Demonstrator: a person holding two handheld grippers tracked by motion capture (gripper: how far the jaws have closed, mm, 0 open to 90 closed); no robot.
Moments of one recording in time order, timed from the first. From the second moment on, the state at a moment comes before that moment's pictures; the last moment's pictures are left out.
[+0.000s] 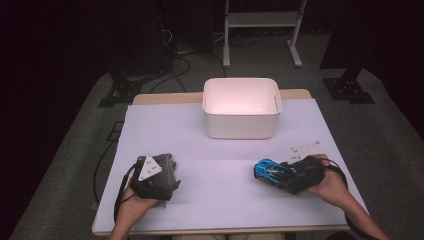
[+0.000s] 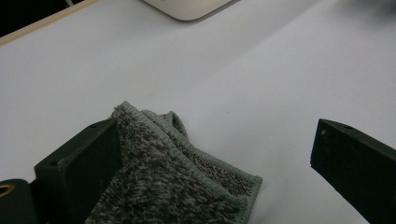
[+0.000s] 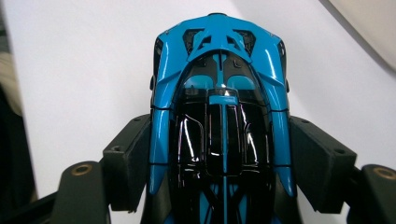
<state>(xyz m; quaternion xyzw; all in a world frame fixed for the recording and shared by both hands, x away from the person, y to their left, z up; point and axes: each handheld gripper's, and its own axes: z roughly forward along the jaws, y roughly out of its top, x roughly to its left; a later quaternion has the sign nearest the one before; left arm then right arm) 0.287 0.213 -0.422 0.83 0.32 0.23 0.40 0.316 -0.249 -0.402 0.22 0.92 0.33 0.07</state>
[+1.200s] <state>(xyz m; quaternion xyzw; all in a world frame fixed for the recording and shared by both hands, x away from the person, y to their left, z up) 0.289 0.218 -0.425 0.83 0.33 0.22 0.39 0.330 -0.108 -0.437 0.04 0.96 0.27 0.00</state>
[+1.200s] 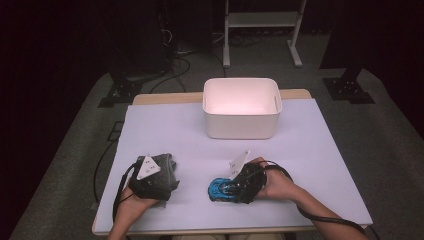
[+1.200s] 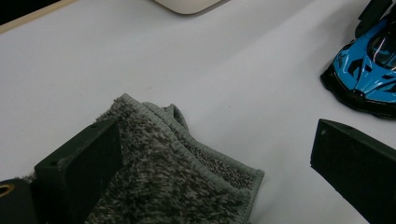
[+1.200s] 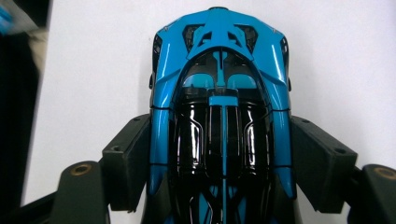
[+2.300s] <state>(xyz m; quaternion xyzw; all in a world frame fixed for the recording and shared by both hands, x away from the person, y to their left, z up) 0.320 0.256 -0.438 0.87 0.33 0.14 0.33 0.318 -0.179 -0.437 0.13 0.92 0.37 0.00</state>
